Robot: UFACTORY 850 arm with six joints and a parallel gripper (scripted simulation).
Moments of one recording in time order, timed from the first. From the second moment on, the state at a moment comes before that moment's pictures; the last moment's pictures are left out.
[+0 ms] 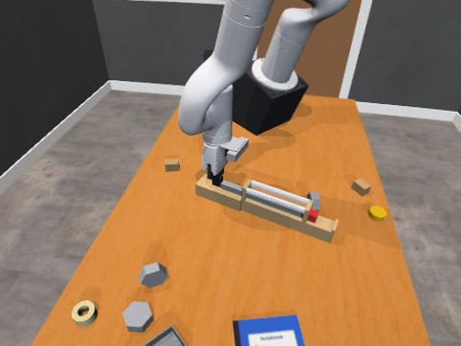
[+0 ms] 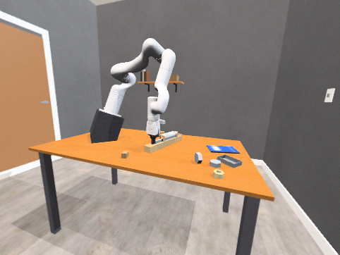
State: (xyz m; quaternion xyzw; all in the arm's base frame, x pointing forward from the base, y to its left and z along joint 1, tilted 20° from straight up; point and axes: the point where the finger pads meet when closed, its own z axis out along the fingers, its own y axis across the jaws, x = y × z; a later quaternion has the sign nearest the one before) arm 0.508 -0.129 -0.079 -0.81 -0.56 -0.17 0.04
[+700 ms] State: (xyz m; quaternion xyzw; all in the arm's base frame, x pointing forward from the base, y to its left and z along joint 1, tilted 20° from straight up) arm 0.514 -0.113 -0.073 -0.81 -0.56 -0.17 0.04
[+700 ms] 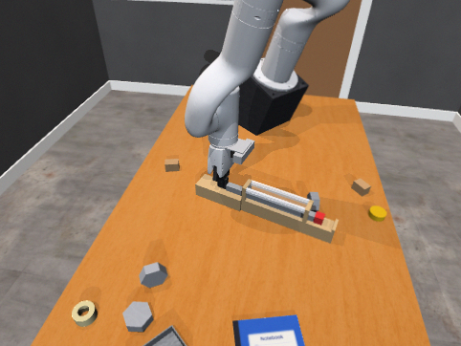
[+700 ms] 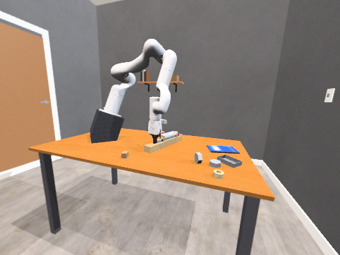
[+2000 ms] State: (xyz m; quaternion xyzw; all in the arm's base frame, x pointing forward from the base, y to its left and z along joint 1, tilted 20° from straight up) arm 0.502 -0.119 -0.002 -0.81 -0.56 -0.17 0.03
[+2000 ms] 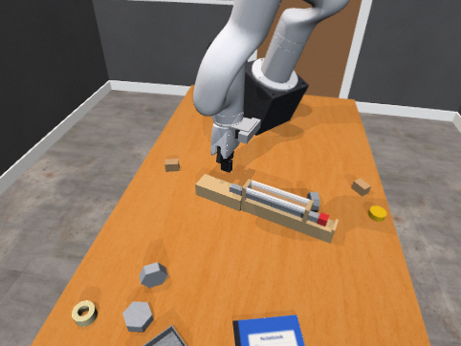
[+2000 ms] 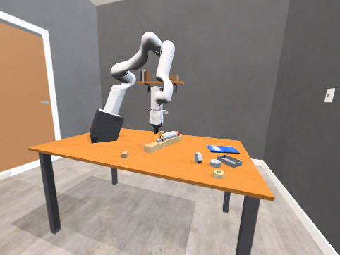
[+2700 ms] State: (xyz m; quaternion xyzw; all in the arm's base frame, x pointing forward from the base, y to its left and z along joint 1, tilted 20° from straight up) arm 0.566 0.045 0.055 -0.81 -0.56 -0.18 0.03
